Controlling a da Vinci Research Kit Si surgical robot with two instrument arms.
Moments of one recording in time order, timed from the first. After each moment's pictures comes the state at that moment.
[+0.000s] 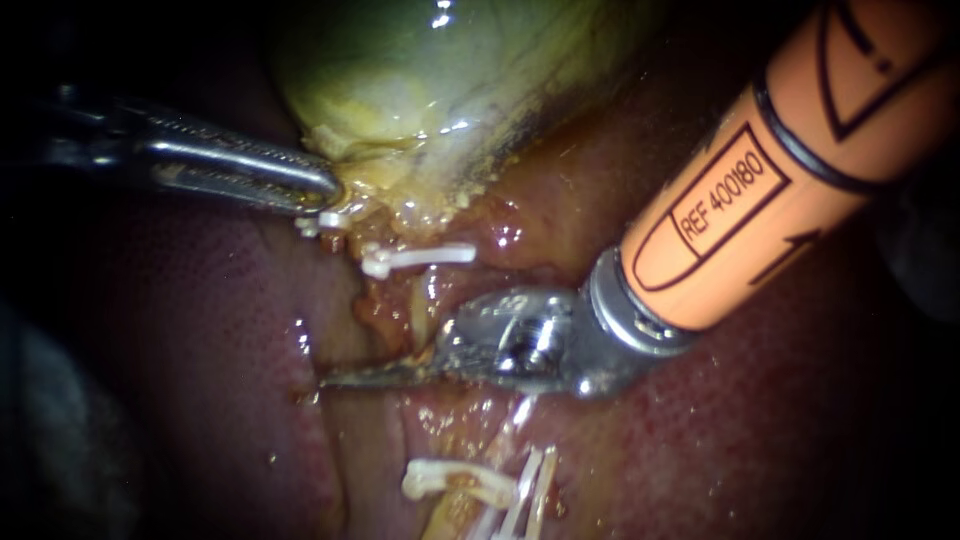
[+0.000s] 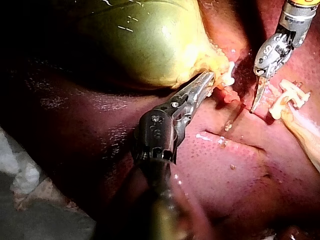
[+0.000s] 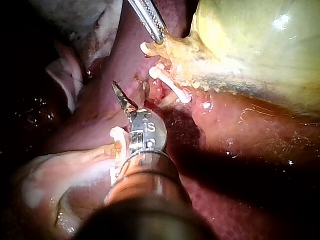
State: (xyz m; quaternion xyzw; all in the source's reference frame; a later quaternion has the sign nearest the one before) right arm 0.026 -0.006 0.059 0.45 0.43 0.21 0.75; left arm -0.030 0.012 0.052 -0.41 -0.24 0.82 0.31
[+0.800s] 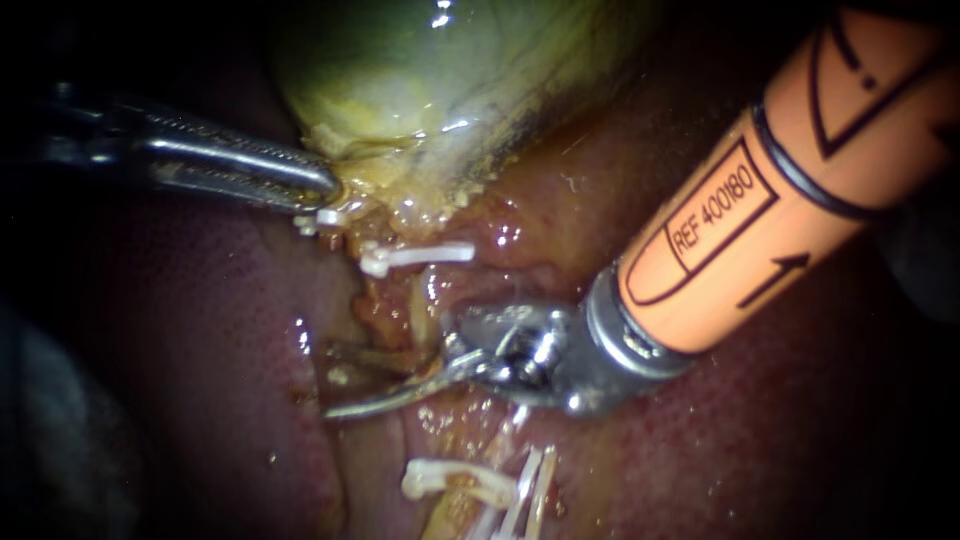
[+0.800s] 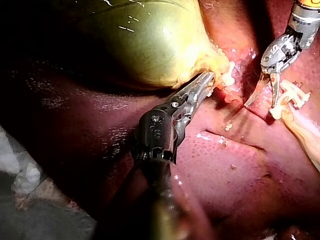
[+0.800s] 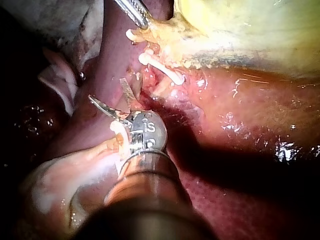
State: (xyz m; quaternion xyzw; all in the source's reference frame) right arm 0.023 -0.006 0.058 0.38 0.46 0.27 0.76; left arm -0.030 0.013 0.052 -0.41 -0.24 0.82 0.31
